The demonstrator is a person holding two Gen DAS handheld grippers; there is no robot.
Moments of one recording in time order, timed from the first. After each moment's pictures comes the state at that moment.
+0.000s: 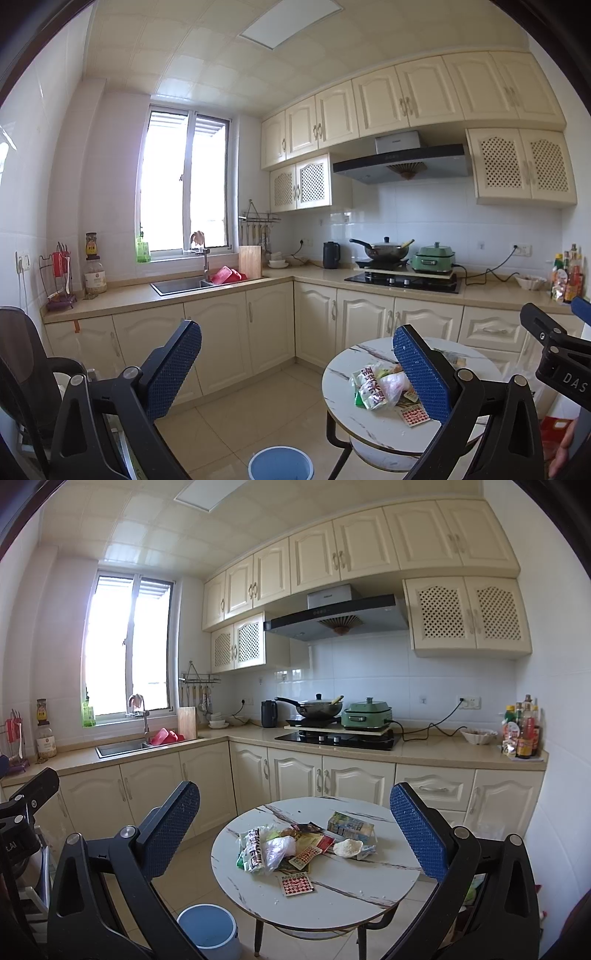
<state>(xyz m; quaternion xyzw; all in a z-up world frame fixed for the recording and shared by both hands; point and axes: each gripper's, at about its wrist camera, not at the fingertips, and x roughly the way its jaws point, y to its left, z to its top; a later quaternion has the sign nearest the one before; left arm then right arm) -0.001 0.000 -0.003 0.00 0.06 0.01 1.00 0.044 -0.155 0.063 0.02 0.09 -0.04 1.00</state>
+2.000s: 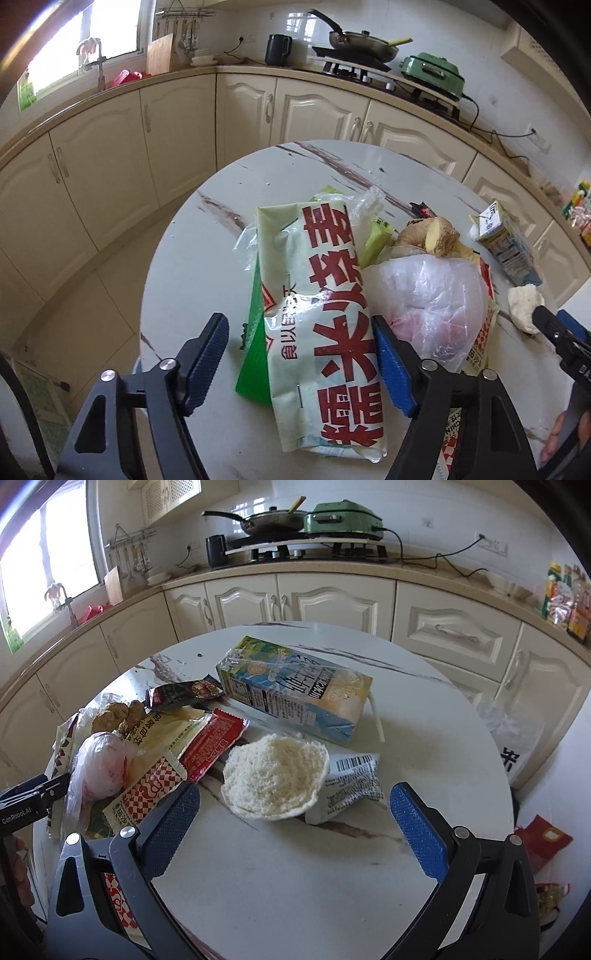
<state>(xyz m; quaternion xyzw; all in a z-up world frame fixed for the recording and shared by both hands) 0.521 -0.057 -0.187 -0.04 0.42 -0.11 0.90 0.383 -0.320 -0.207 0.06 0.40 -0.06 0.91</state>
